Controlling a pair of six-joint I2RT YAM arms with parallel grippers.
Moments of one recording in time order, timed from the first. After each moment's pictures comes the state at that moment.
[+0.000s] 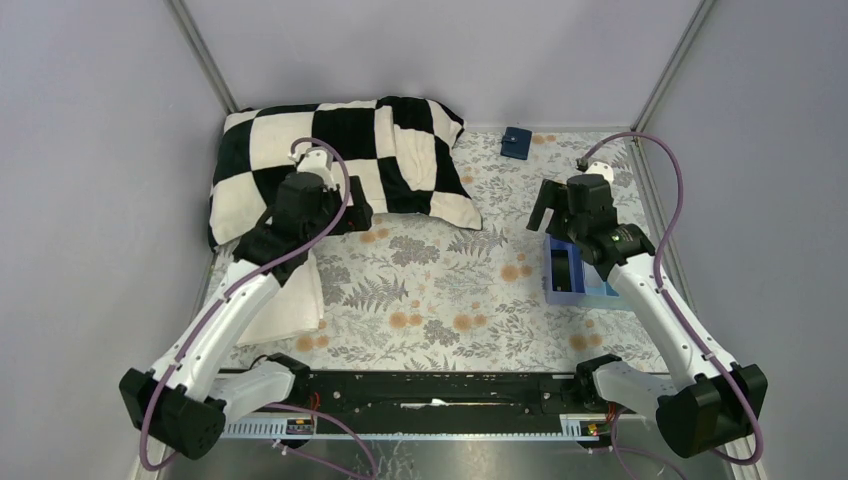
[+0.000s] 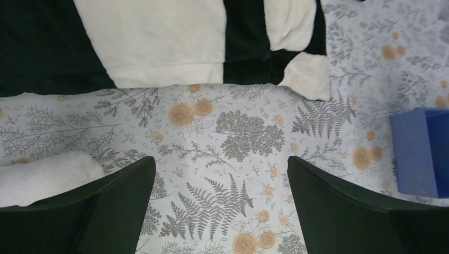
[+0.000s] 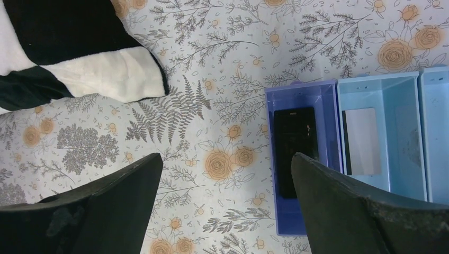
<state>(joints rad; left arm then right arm) -0.41 1.08 1.08 -0.54 -0.13 -0.39 0.30 1.10 1.00 -0.59 0.22 0.46</state>
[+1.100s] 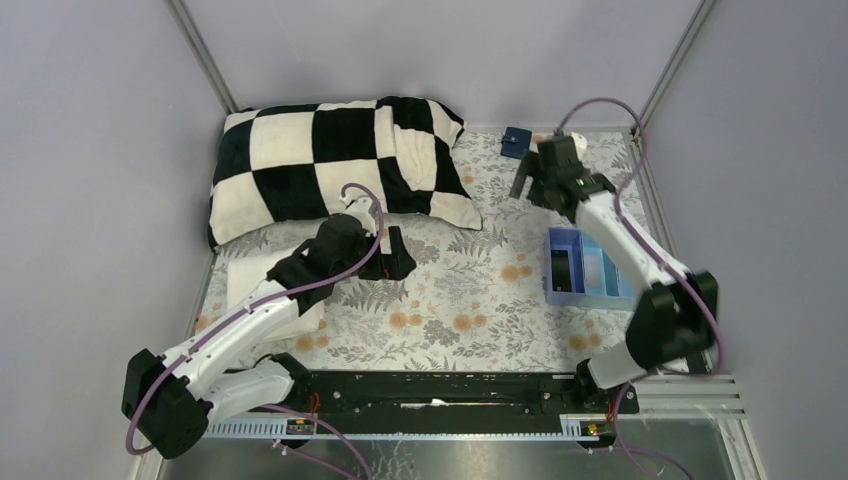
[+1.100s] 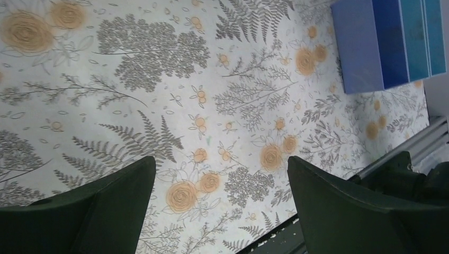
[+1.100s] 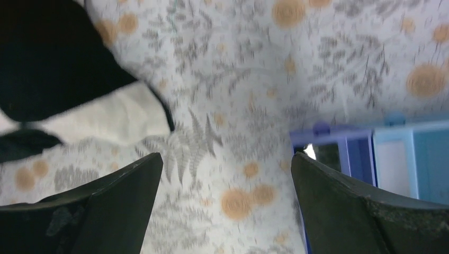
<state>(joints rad) -0.61 1.02 0.79 -0.36 0.07 -0.55 0.30 1.41 1.18 -0.56 0.23 0.52</state>
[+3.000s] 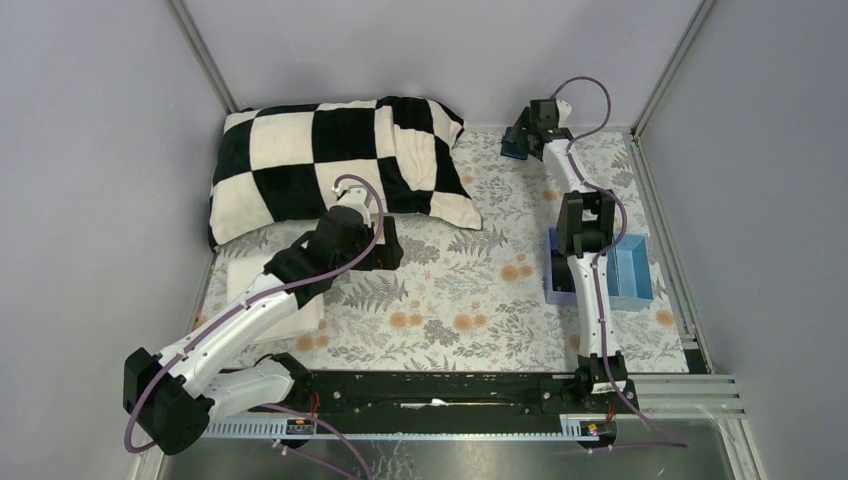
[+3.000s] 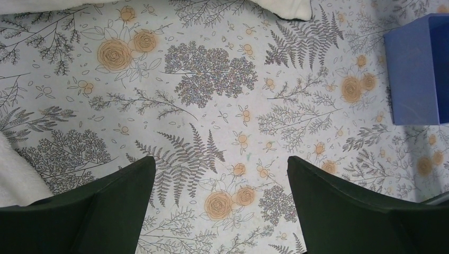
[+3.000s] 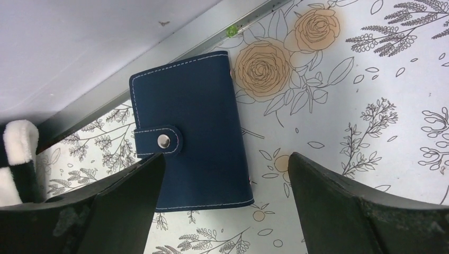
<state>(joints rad) -0.65 1.05 0.88 -0.48 -0.14 -0.50 0.11 2.74 2.51 -0.50 0.20 0.57</state>
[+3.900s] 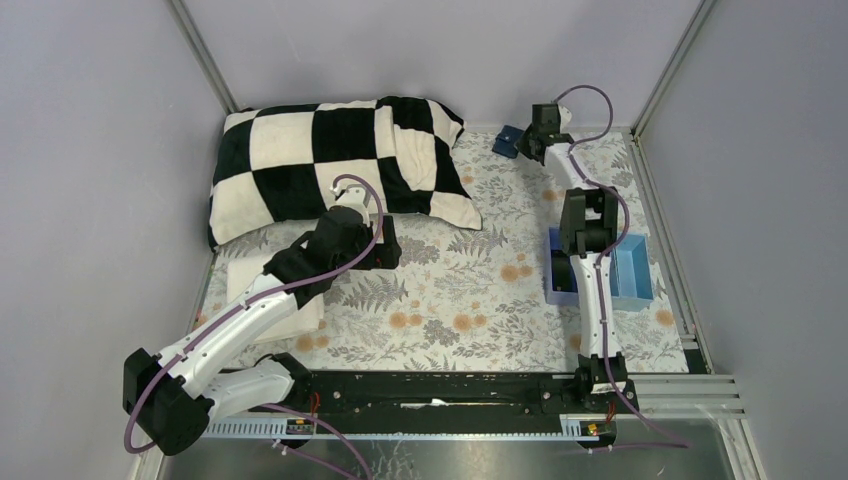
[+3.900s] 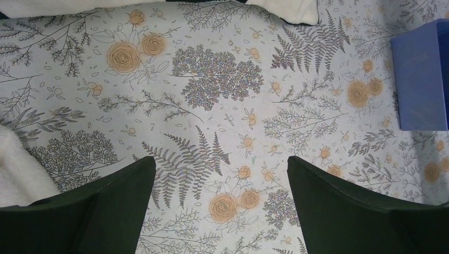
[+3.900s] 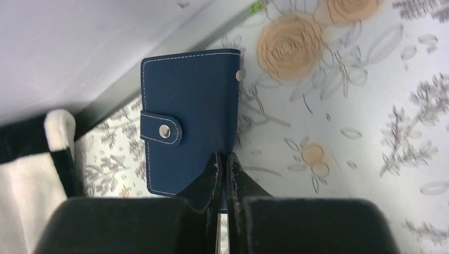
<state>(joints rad) -0.65 1.05 0.88 -0.48 -0.16 -0.49 0.10 2.71 2.41 -0.39 0.09 0.69</state>
